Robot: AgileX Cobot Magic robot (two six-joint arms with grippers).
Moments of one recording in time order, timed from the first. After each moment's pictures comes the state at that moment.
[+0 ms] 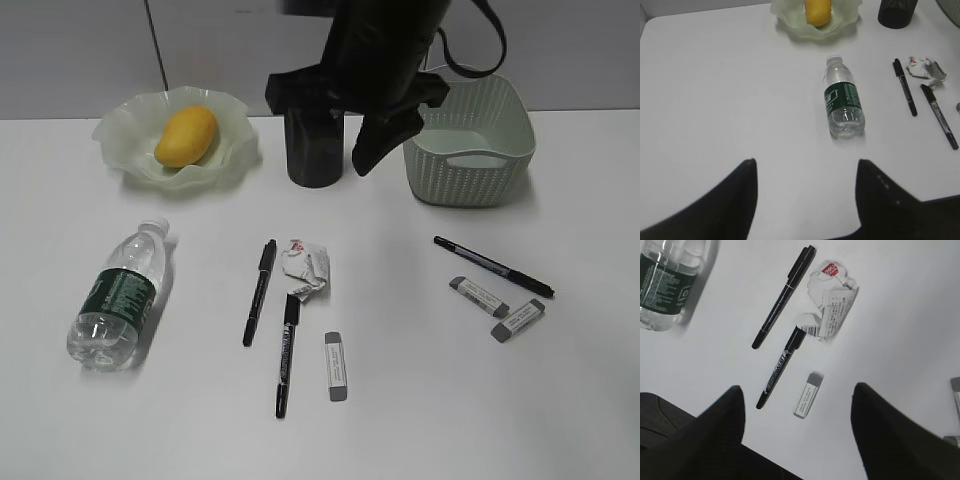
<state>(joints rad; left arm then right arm) -0.06 0.10 -0.66 -0.07 1.18 0.08 0.62 1.99 -1.80 0.22 1.19 0.12</state>
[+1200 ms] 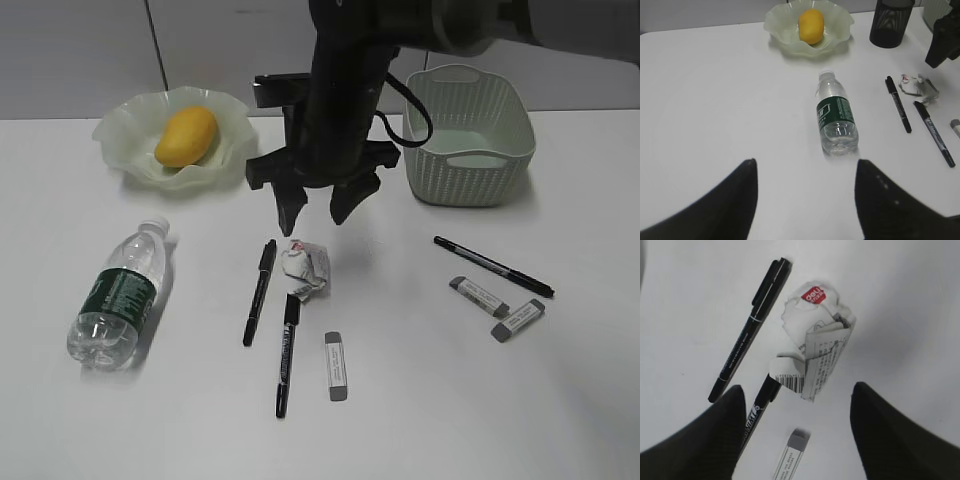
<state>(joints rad) -0.06 -0.01 -0.53 -0.11 1.07 0.08 0.65 2.25 -1.89 0.14 1.11 0.18</state>
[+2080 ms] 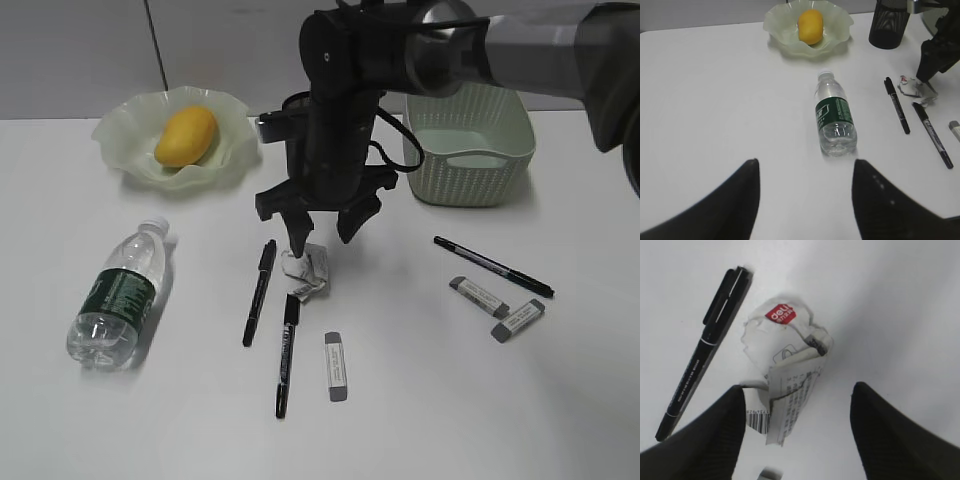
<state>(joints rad) -0.06 -0.01 -0.53 -0.12 1.07 0.07 0.65 2.34 -1.89 0.07 1.06 0.18</state>
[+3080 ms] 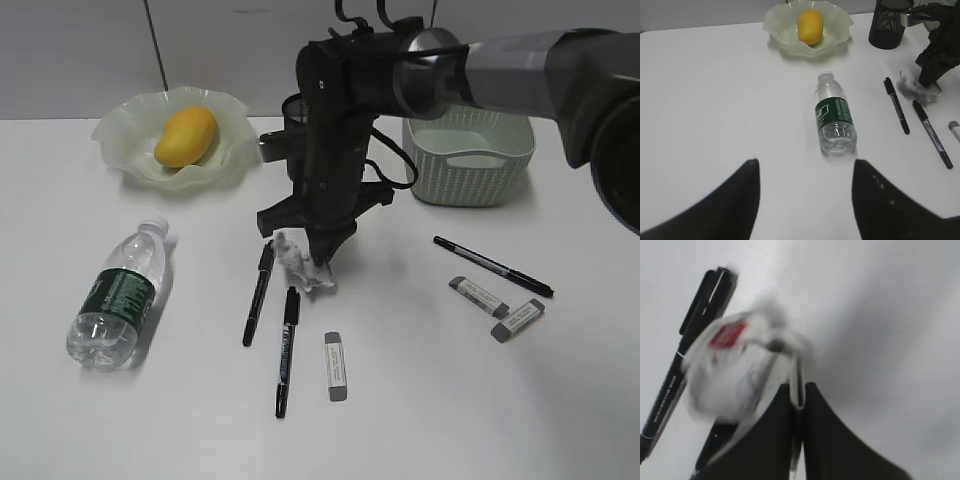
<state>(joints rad) -0.06 -0.01 -0.53 -0.12 1.07 0.07 0.65 2.39 -1.89 0.06 1.03 0.18</state>
